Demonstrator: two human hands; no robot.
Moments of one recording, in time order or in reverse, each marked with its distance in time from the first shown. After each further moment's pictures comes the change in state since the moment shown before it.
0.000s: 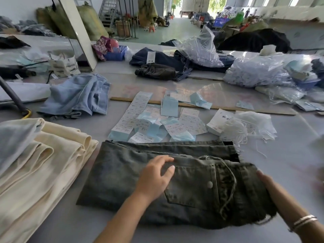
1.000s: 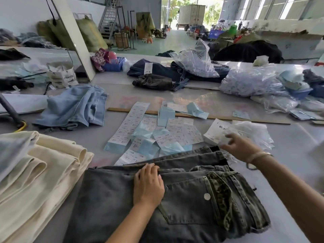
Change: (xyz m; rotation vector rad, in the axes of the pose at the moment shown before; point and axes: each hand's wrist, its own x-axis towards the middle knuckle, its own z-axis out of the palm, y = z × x) left_hand 0.030 -0.042 0.037 0.586 0.082 -0.124; right_hand 0.105 -0.098 0.022 -0.898 0.033 -0.386
